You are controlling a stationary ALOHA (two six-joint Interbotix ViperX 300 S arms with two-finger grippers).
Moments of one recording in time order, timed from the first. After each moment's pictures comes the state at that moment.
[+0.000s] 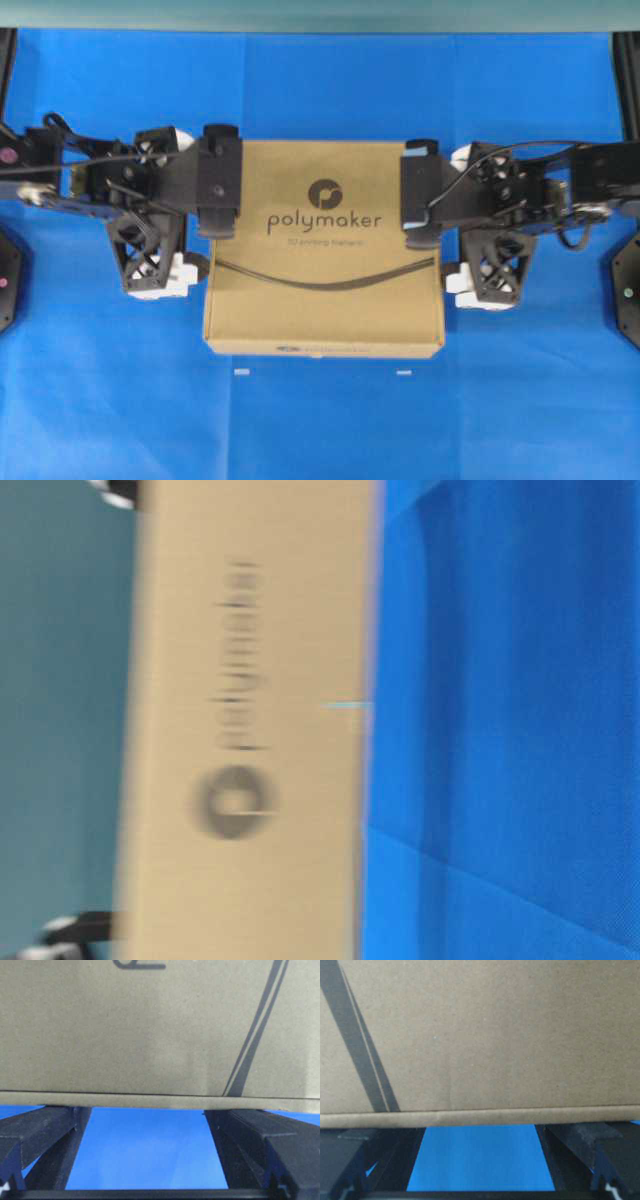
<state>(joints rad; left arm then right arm) 0.08 -0.30 0.44 0.03 0.77 0.05 -0.06 -0.29 0.52 0.01 0.86 -0.03</state>
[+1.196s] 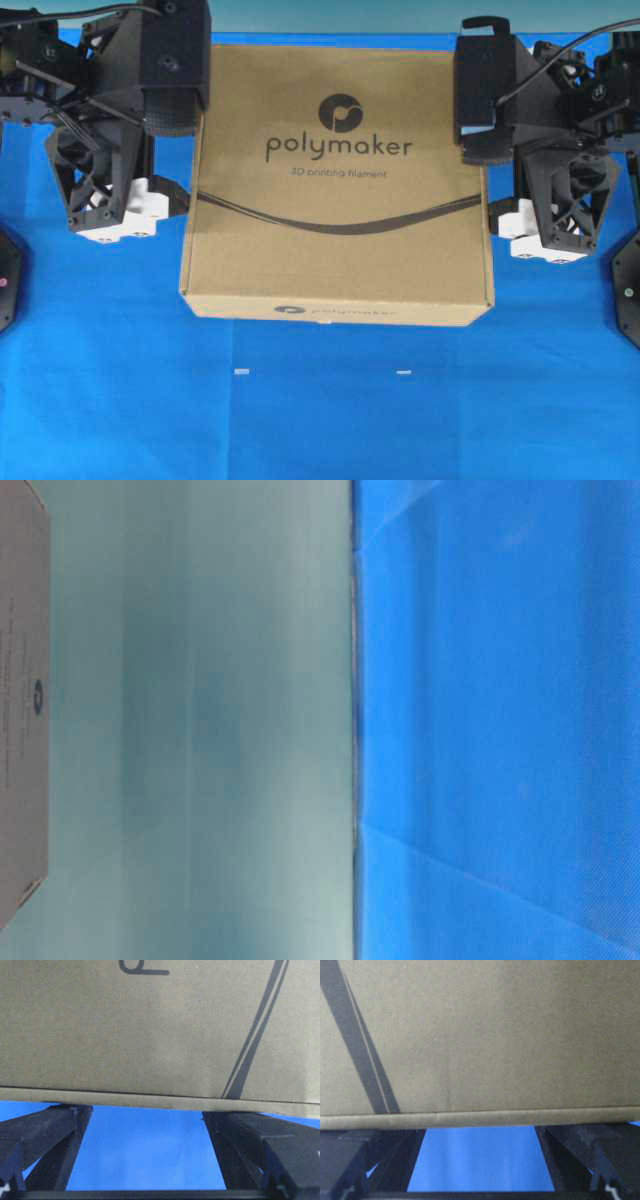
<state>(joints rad) 0.10 -0.31 0.06 0.03 1.08 0.06 -0.09 -0.34 0.18 0.01 1.21 -0.04</state>
